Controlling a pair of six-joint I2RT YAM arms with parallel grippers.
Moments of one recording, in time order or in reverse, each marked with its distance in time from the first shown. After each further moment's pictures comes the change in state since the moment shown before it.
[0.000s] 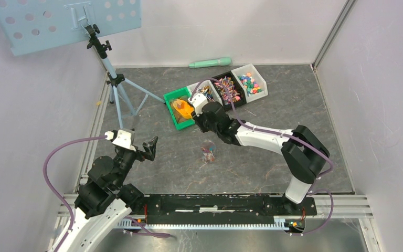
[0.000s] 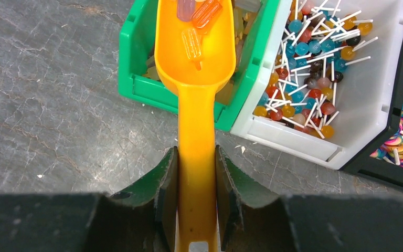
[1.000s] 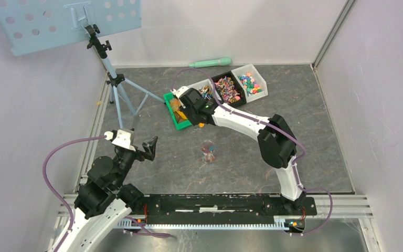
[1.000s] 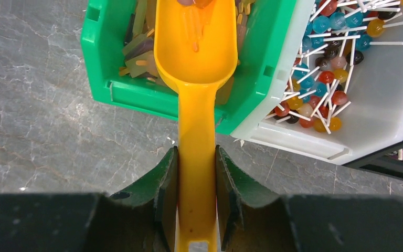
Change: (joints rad) left arm 0.000 0.000 0.005 0.000 0.000 0.000; right arm 0.013 0.325 0.600 -0.644 0.067 0.058
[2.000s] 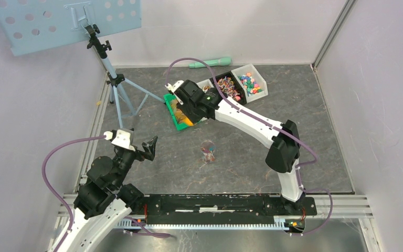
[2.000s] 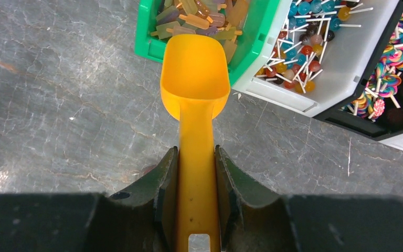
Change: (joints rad) left arm 0.000 0.002 0.006 -0.002 0.000 -0.001; right arm 0.060 -0.075 0.248 -0.386 0.009 0.013
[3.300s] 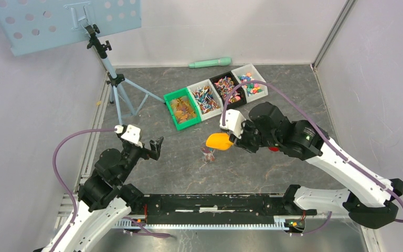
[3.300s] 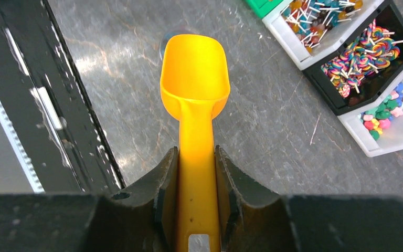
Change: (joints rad) left arm 0.000 0.105 0.005 0.002 0.058 0.000; right arm 0.013 -0.901 -0.608 -0.110 -0.304 -0.408
